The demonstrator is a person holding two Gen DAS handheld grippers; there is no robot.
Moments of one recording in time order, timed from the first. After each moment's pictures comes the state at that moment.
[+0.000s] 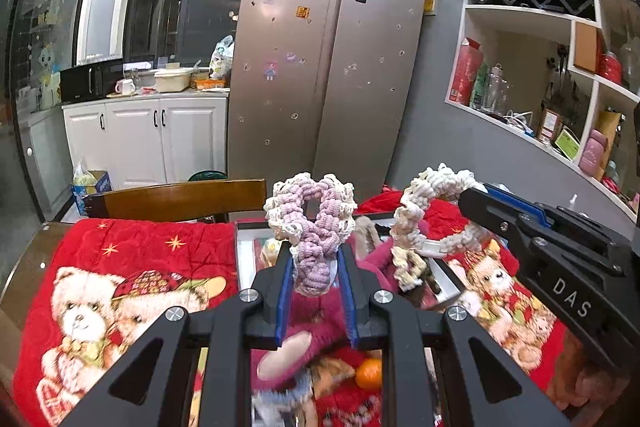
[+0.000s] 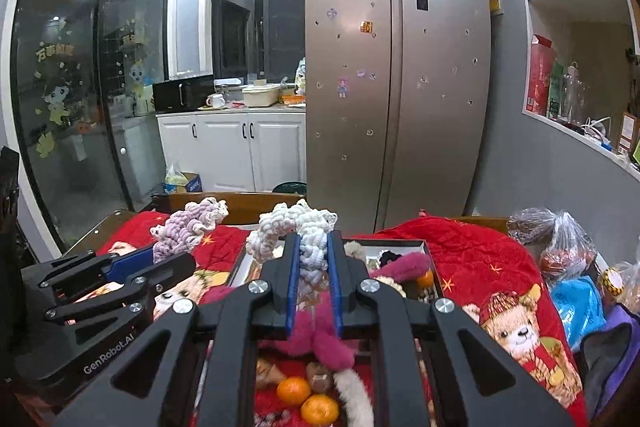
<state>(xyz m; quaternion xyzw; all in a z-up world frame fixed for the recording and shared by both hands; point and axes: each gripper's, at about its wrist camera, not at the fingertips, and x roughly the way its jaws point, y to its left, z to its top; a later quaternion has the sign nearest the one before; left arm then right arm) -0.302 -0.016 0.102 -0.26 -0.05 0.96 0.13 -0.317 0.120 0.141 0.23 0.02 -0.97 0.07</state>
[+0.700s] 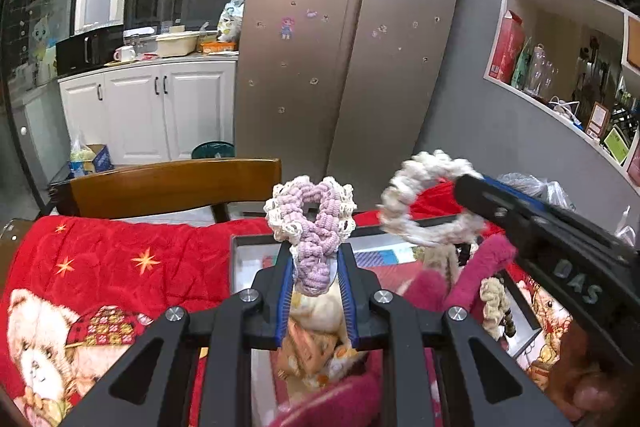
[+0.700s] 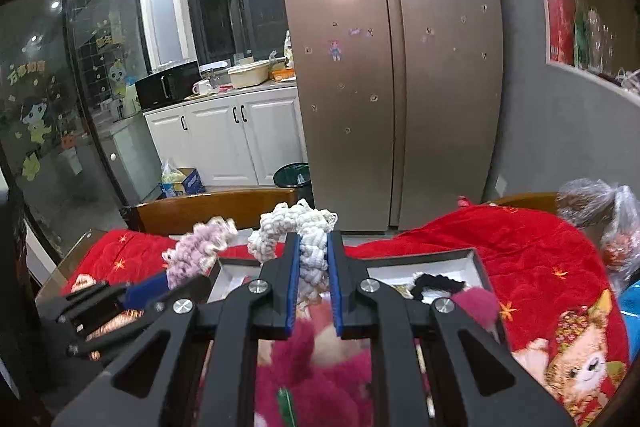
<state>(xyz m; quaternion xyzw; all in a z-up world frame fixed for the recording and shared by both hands) -0.432 -0.008 0.042 -0.31 -0.06 0.94 0.12 -0.499 0.133 0.068 0.28 -0.04 -0.96 0.08</state>
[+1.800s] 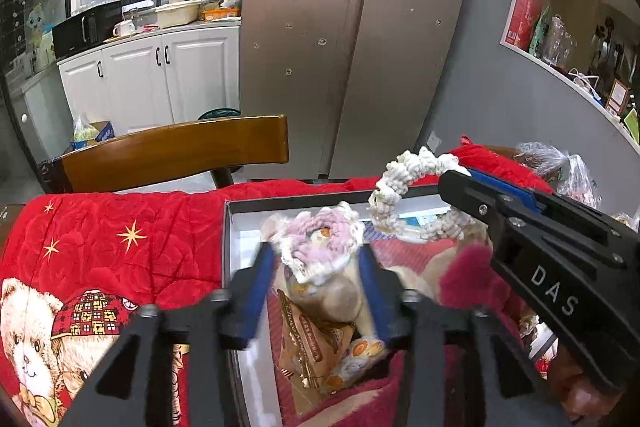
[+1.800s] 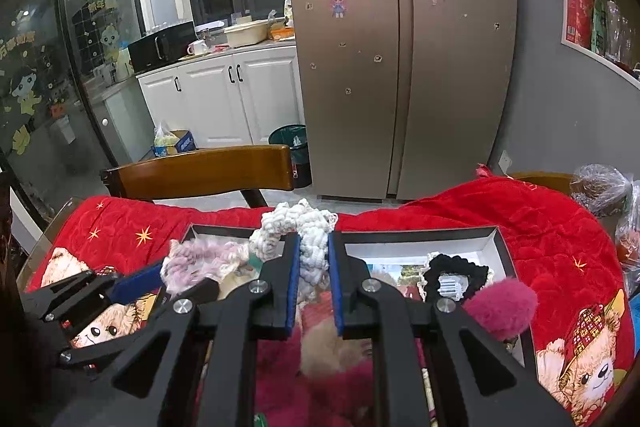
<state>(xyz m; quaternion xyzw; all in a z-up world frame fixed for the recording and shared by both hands) -0.451 -0.002 0.012 -0.38 -0.04 0.92 0.09 -0.530 0.117 0.019 0.35 -0.01 -0.94 0.07</state>
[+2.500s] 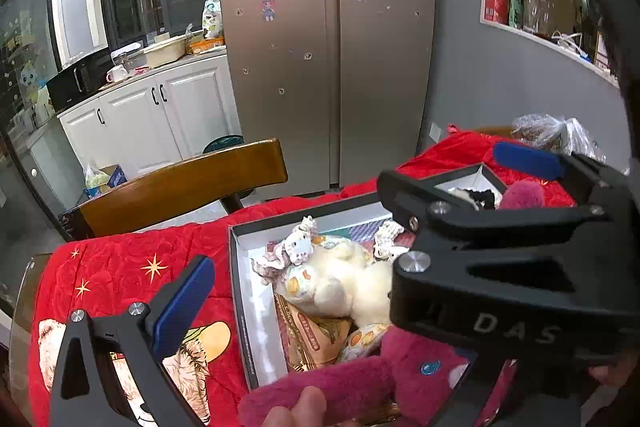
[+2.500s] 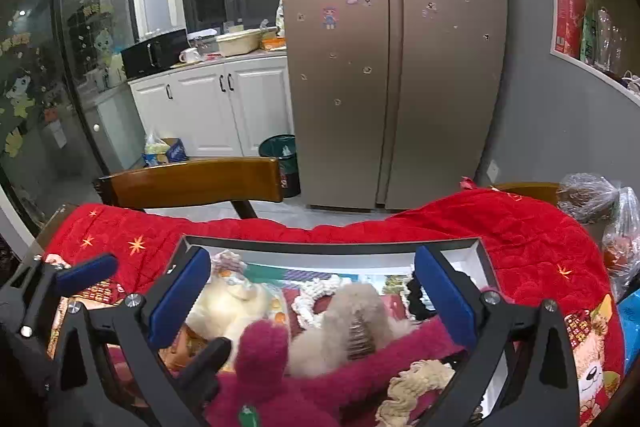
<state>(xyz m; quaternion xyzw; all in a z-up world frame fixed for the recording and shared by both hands) -0.437 0.015 0.029 -0.35 0.05 0.93 0.09 -0.526 0.121 0.031 0.33 -0.01 -0.94 0.05</state>
